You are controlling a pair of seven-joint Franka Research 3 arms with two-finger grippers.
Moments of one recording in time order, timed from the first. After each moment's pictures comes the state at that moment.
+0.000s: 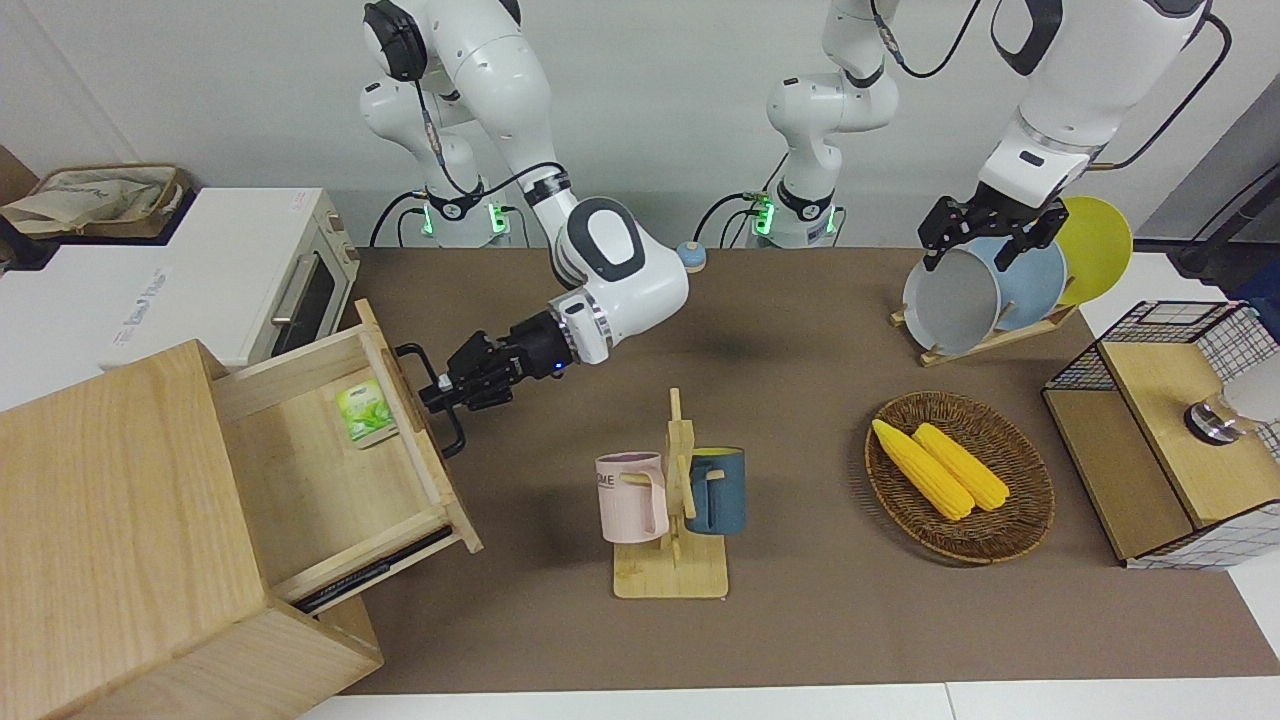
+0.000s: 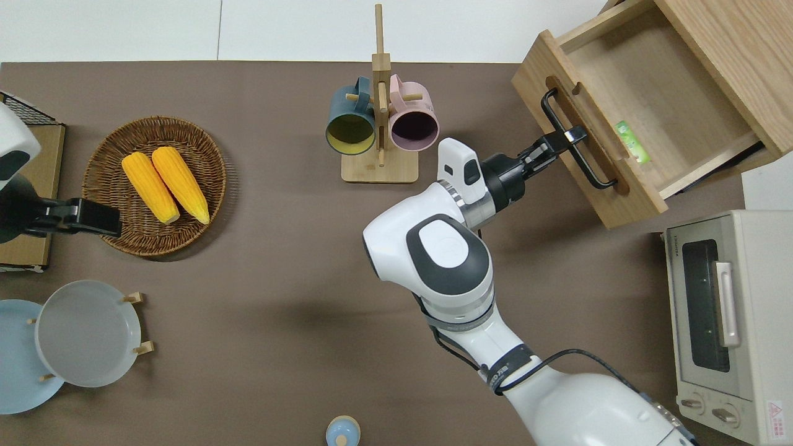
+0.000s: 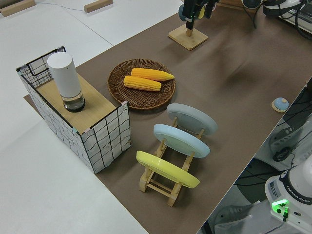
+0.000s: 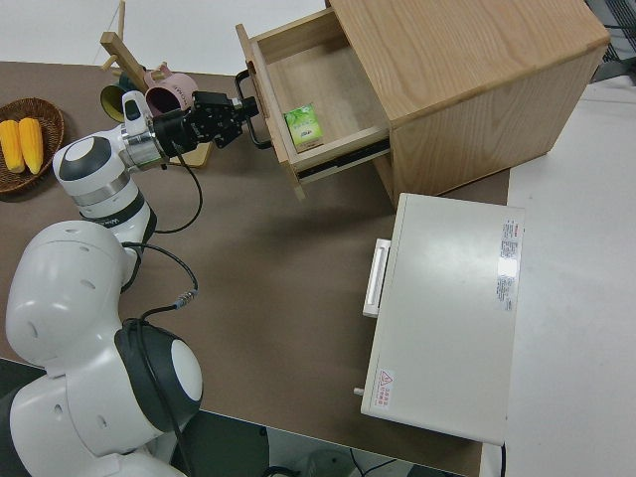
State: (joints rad) left arm 0.03 0.04 -0.06 -1.51 0.00 1.52 0.02; right arm 0.46 0.49 0.15 -1.61 -1.54 1.50 0.50
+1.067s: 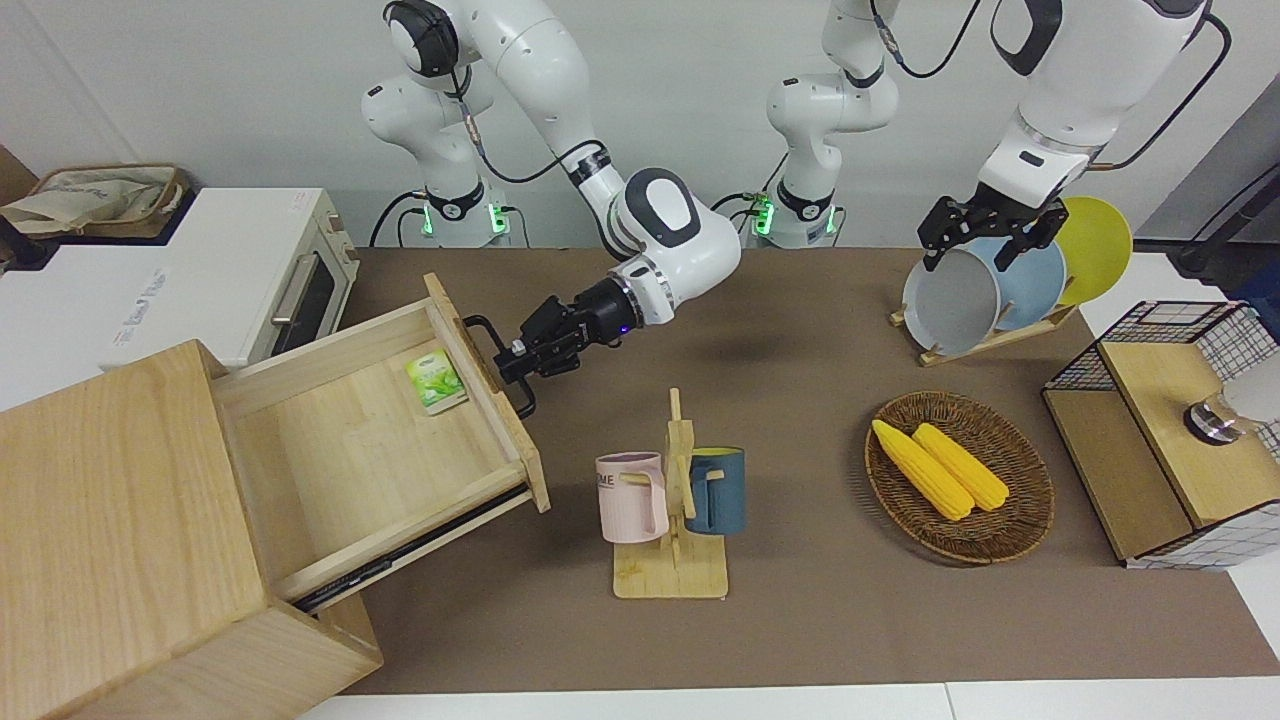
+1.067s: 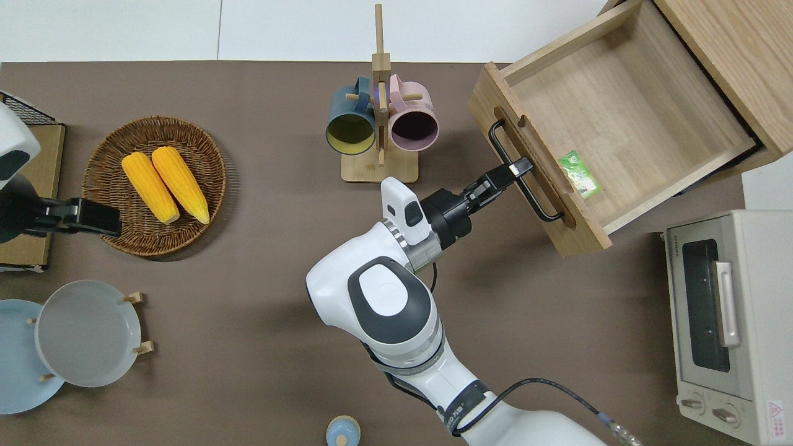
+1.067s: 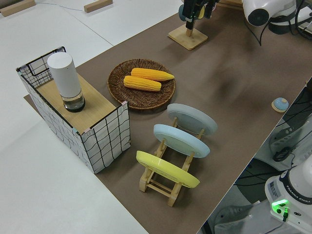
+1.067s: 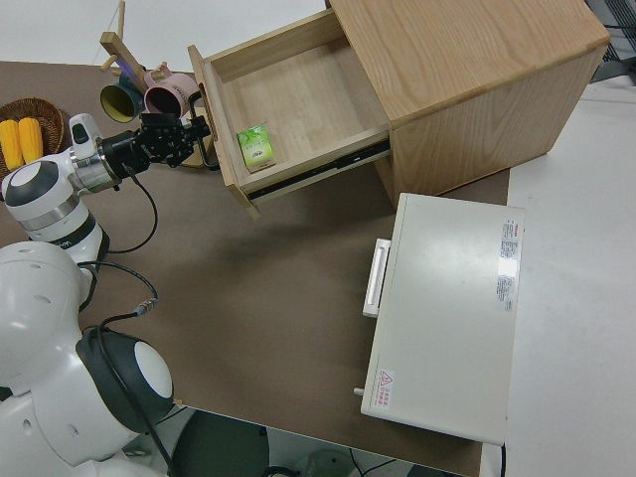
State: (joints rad) left arm 0.03 0.04 -0.06 -1.51 0.00 1.52 0.02; right arm 0.59 0.49 0.15 -1.60 -1.48 1.43 0.53
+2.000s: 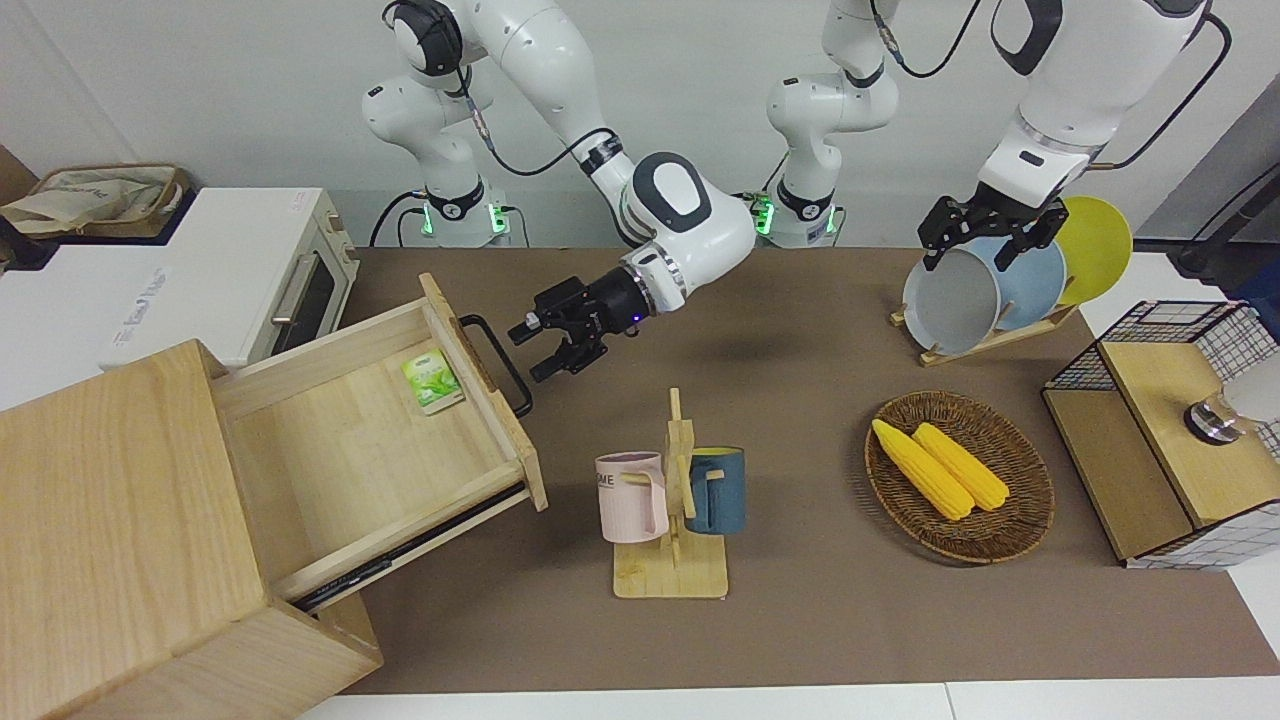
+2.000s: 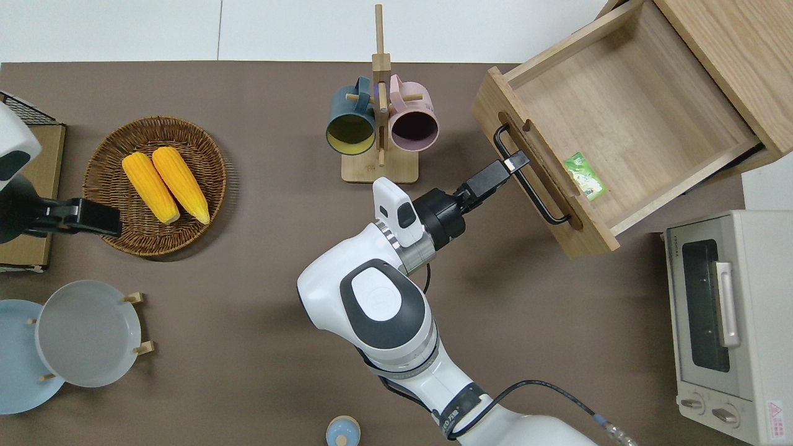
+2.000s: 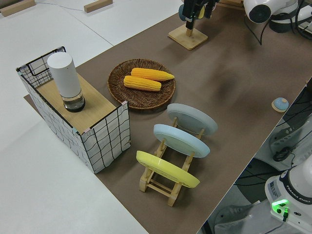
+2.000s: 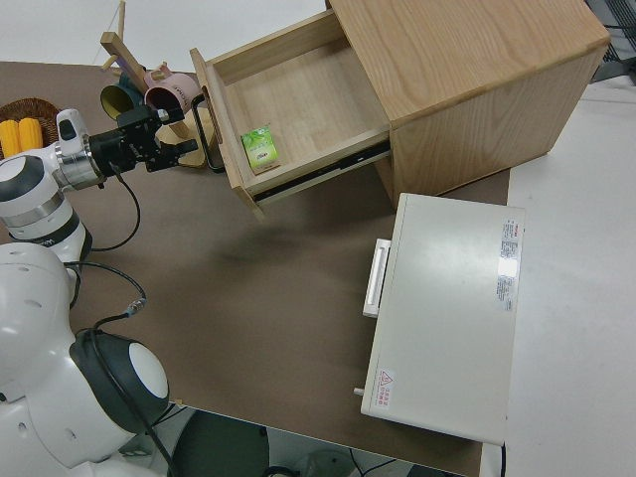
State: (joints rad) left arm 0.03 0.04 -0.06 -1.51 0.00 1.52 0.02; right arm 0.62 0.49 0.15 -1.53 -1.37 1.43 0.53
